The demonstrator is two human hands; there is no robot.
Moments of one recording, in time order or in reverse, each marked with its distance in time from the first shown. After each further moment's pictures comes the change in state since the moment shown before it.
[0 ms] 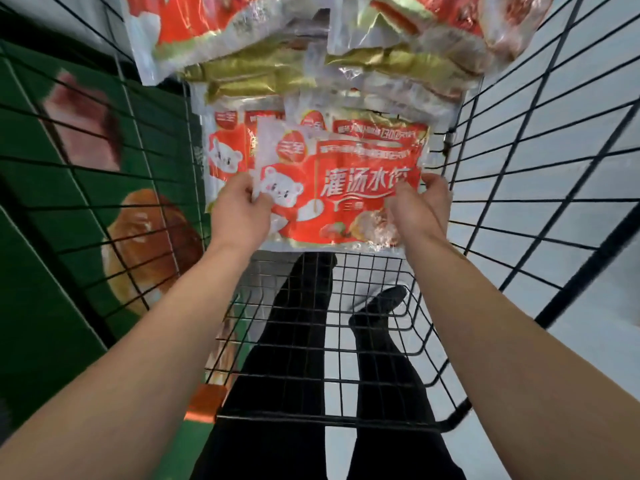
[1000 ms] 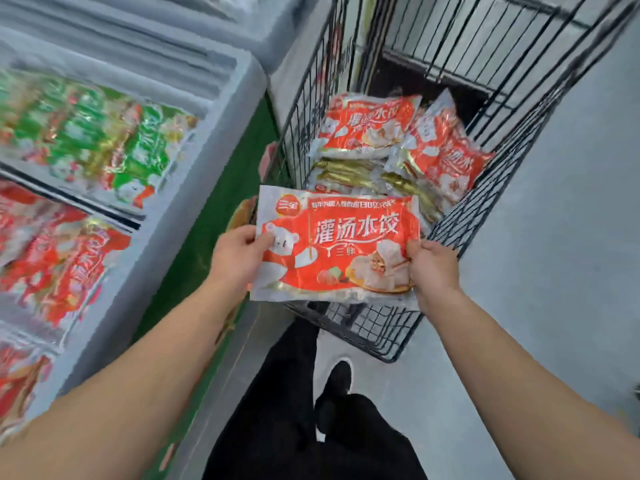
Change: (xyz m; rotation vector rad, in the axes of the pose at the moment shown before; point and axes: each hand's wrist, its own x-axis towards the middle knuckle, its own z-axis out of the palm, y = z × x) left_hand -0.274 -0.034 -0.120 -0.636 0.285 -0.014; right_hand -0.186 0.017 -0.137 0.056 -0.254 -0.444
